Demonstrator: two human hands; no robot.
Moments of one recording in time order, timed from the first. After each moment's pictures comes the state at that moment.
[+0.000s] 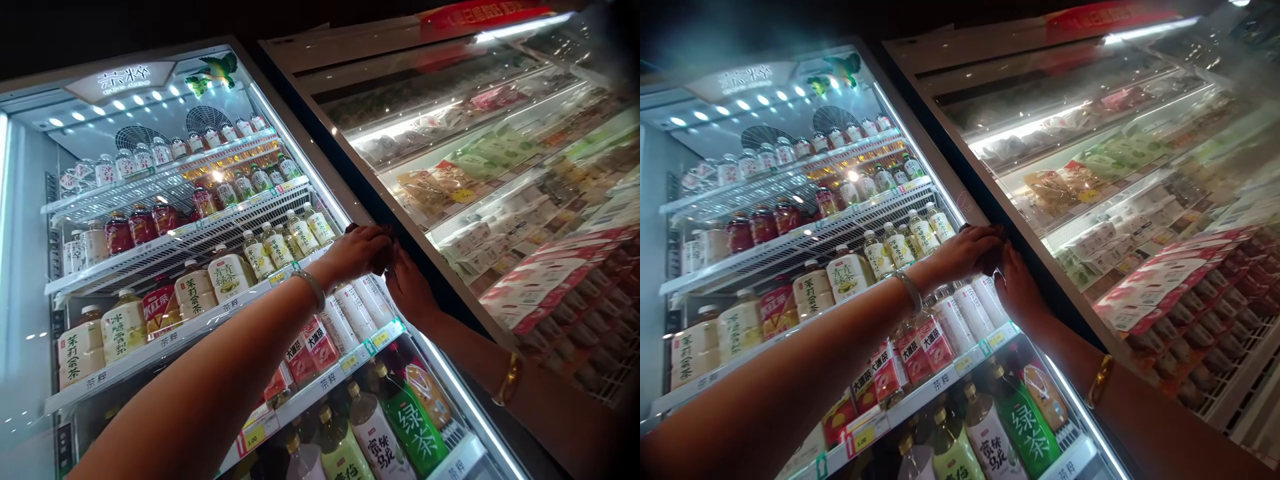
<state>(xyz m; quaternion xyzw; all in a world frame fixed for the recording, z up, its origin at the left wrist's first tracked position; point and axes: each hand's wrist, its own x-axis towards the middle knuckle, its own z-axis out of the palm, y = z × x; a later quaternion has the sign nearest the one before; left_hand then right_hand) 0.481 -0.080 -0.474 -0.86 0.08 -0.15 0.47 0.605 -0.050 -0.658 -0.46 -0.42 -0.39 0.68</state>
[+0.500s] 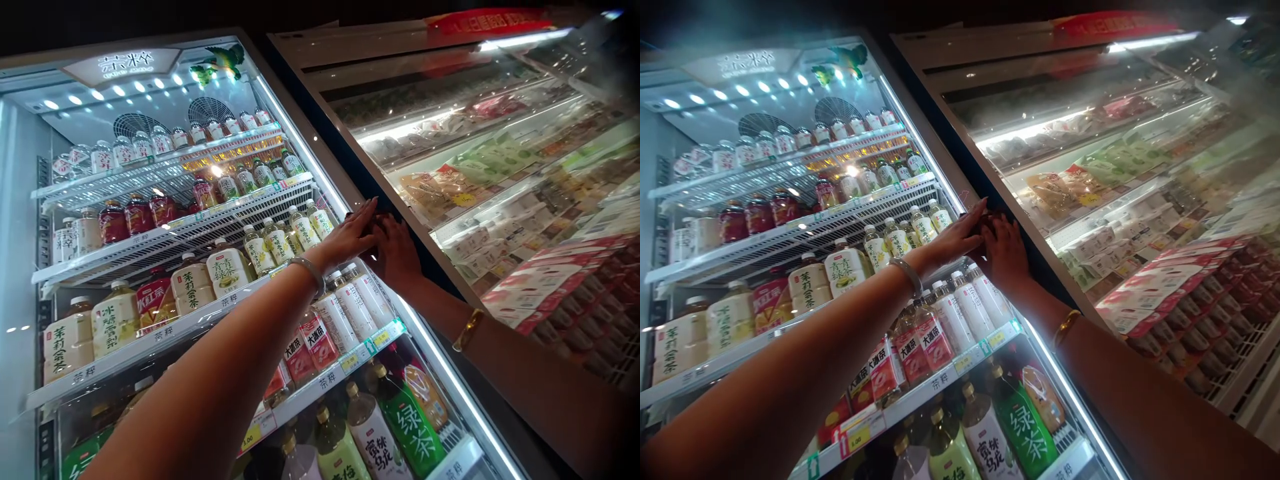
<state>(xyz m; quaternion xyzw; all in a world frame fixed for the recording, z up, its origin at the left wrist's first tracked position) 0.472 -0.068 -0.448 -0.91 -0.02 -0.21 0.35 0.604 -0.061 -0.594 -0.46 -0.40 -0.48 0.63</state>
